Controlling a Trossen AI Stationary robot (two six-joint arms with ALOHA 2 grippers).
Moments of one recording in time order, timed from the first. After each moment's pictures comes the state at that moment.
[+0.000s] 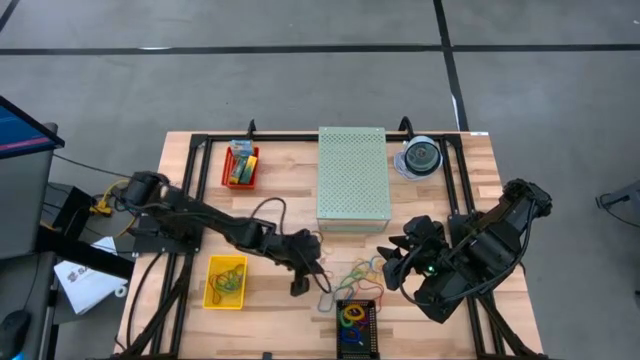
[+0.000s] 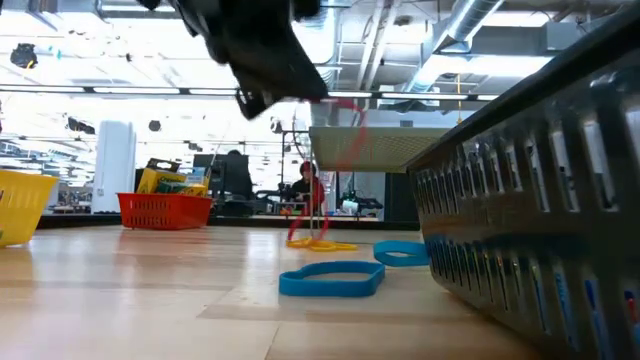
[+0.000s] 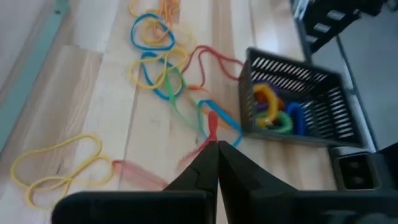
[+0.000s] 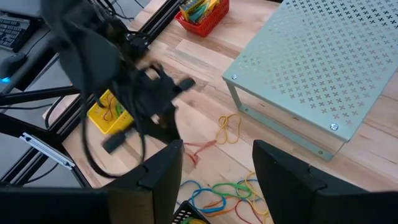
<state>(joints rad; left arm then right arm) -0.31 1.67 1.04 -0.08 -0.04 -0.43 0.73 1.67 1.97 -1.54 0.84 1.61</state>
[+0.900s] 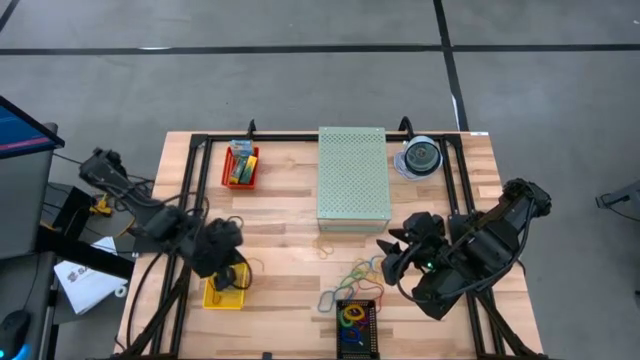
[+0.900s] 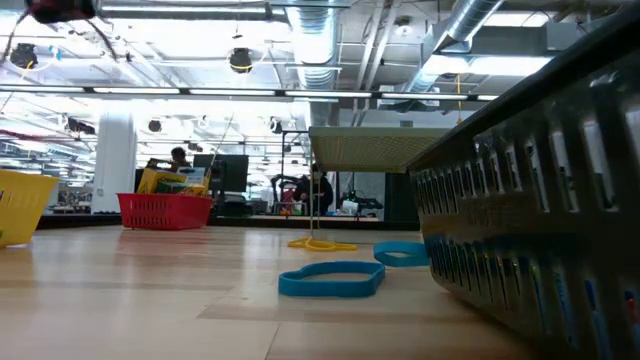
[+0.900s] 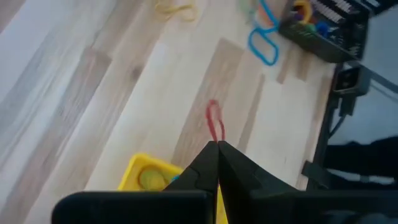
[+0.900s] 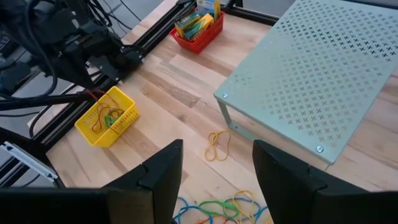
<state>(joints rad) -0.66 1.11 1.04 -0.99 -0.33 -1.02 0.71 1.67 1.97 -1.57 0.89 1.56</state>
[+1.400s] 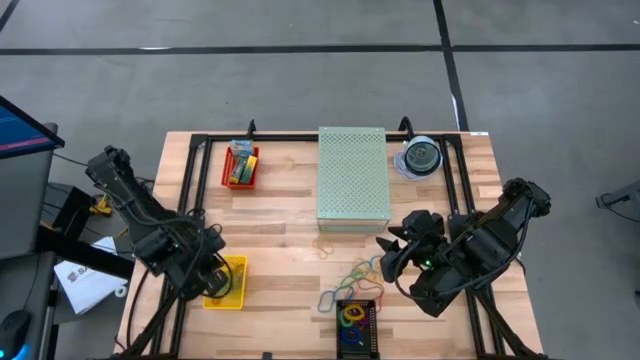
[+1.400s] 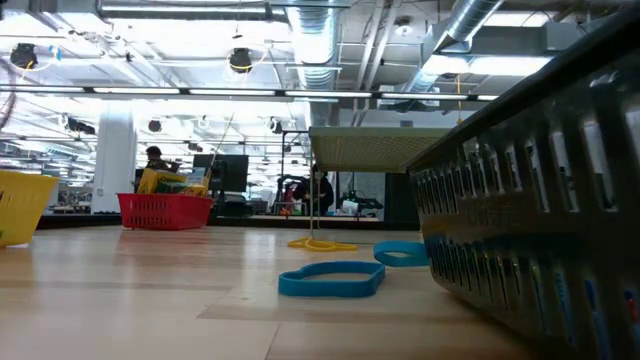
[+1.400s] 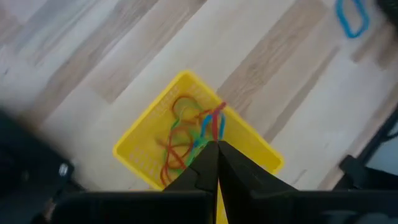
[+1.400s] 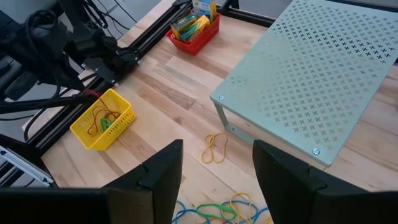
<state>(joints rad) -0.88 1.17 1.05 -1.25 -0.35 -1.59 0.70 1.67 1.97 -1.57 0.89 1.56</state>
